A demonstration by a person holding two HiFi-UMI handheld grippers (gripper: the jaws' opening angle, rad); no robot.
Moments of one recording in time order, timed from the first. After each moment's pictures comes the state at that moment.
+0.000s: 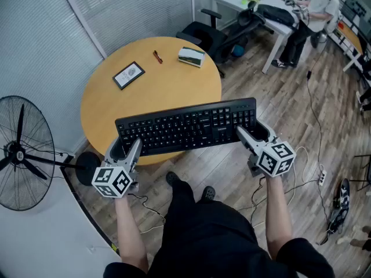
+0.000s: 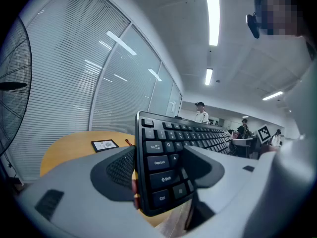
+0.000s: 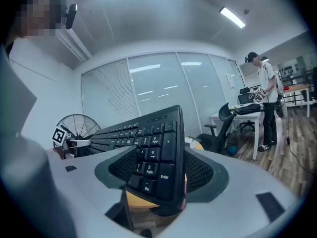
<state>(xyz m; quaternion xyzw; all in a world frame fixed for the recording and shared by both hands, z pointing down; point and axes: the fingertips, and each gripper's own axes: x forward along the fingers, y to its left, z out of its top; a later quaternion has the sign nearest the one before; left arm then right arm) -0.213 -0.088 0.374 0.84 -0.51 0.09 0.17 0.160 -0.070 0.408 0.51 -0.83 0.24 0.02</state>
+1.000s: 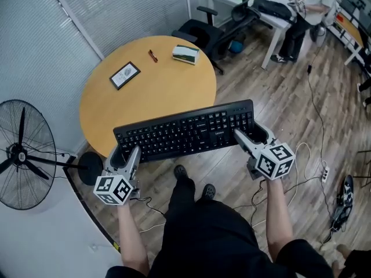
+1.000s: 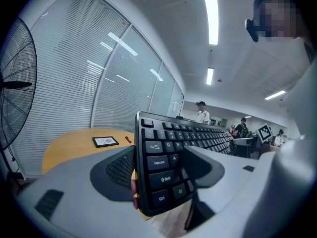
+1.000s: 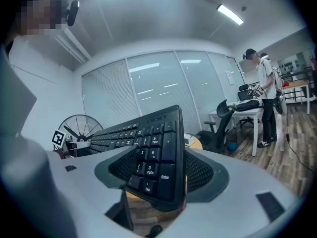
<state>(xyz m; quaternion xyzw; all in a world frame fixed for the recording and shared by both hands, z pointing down) -0.210 -0.083 0.383 0.83 -0.52 0.09 0.18 0.162 -0.073 0.411 0.50 -0.83 0.25 0.03</state>
